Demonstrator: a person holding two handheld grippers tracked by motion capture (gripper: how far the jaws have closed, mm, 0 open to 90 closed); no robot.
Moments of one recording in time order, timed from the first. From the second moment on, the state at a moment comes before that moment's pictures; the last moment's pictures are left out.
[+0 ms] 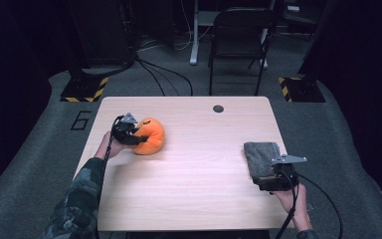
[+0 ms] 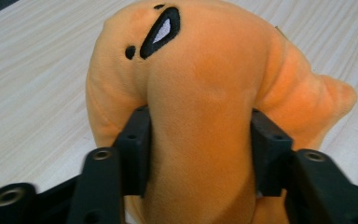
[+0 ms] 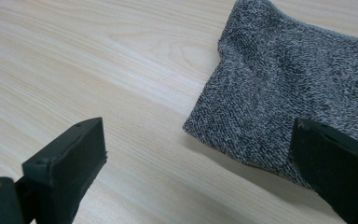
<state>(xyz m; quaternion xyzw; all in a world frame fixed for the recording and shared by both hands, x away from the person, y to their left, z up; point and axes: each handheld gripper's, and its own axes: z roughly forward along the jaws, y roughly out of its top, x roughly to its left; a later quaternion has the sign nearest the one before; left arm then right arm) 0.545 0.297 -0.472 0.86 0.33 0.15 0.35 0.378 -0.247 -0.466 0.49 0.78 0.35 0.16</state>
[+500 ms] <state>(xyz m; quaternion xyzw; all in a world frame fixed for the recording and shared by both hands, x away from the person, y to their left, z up) 0.536 0.305 -0.472 0.84 0.34 0.16 0.38 0.378 -0.247 -0.468 0.49 0.78 0.35 0.16</state>
